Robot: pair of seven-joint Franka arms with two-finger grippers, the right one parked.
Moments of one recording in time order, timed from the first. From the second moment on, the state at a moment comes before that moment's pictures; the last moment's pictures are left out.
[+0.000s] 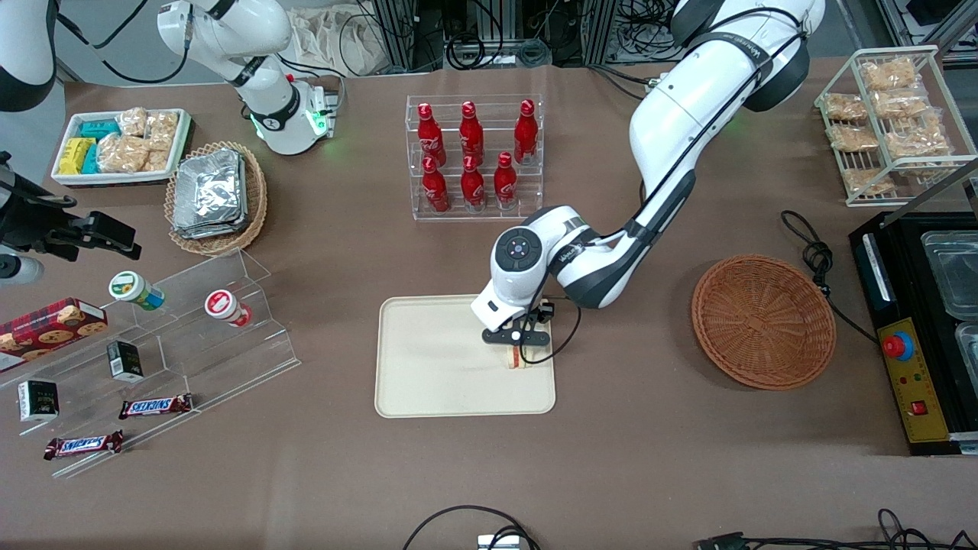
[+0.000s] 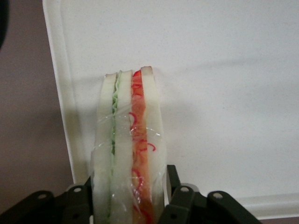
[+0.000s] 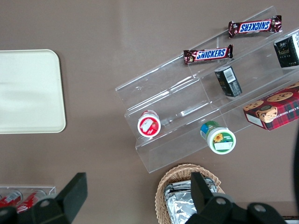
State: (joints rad) arm -0.37 0.86 -0.46 -1.42 0.45 2.20 -0.88
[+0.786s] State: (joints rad) arm -0.32 0.75 -0.46 -1.37 0.45 2.02 -0.94
